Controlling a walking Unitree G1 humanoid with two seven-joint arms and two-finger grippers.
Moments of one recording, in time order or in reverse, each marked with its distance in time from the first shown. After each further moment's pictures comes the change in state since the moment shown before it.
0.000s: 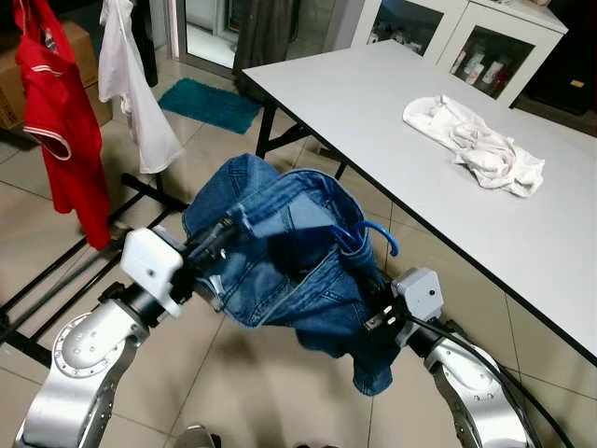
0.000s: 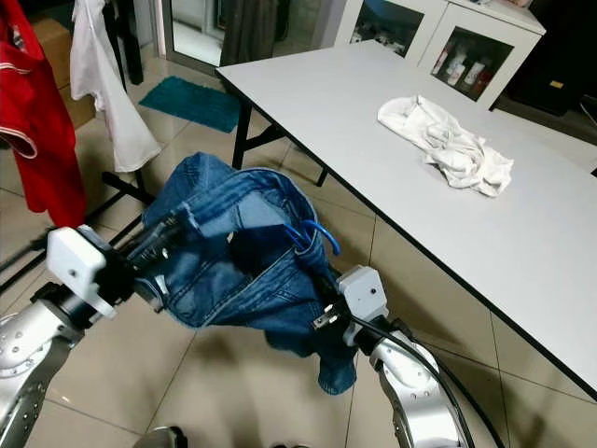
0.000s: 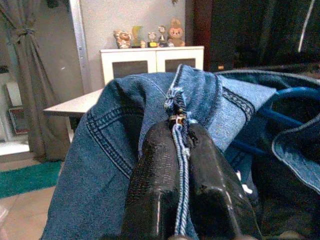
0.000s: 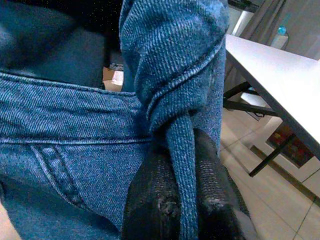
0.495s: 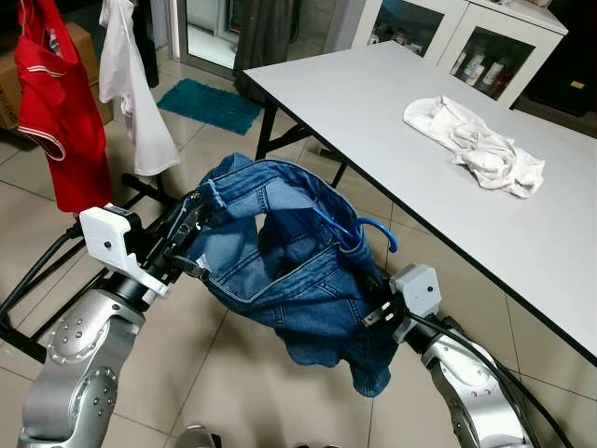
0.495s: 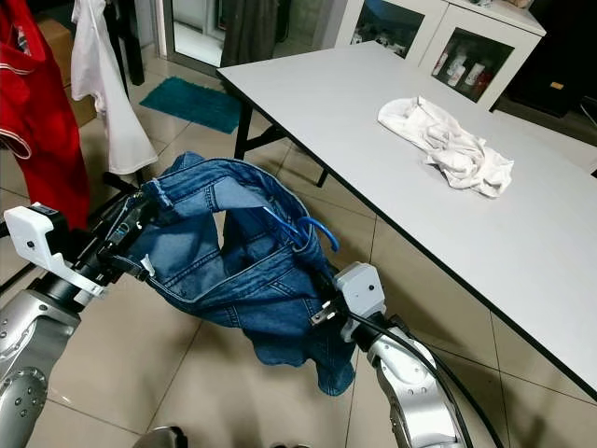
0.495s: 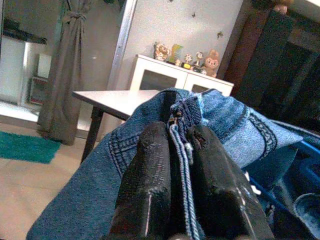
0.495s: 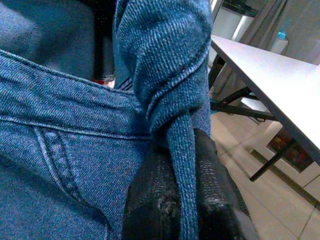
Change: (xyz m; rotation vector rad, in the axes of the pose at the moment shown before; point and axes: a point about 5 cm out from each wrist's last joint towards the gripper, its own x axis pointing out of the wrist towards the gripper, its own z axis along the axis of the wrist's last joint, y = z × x) left arm 0.002 0.018 0.000 -0.290 -0.067 0.186; right arm 0.004 0.000 0.003 0.001 -0.015 0.000
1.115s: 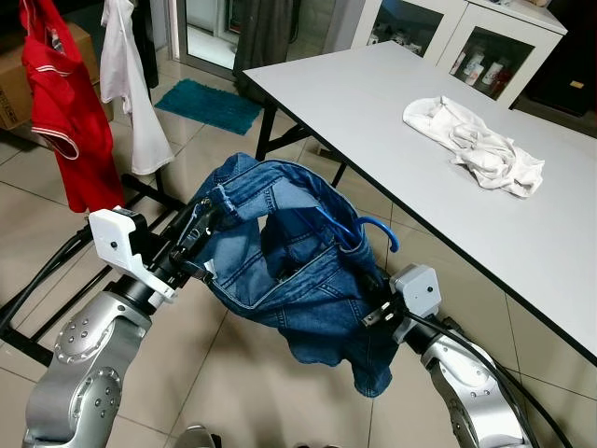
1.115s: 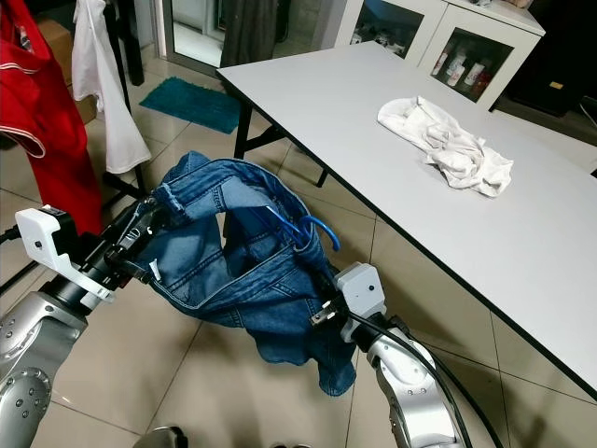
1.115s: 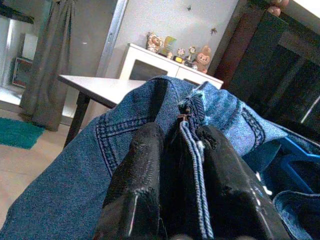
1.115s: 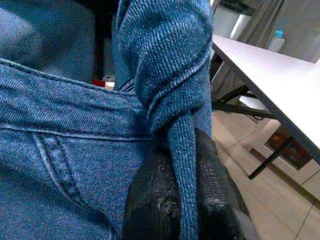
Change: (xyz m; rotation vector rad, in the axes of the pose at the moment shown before) left arm 0.001 -0.005 -0.005 -0.078 0.037 -0.018; right arm 0.000 0.000 -0.001 0.003 0.003 -0.009
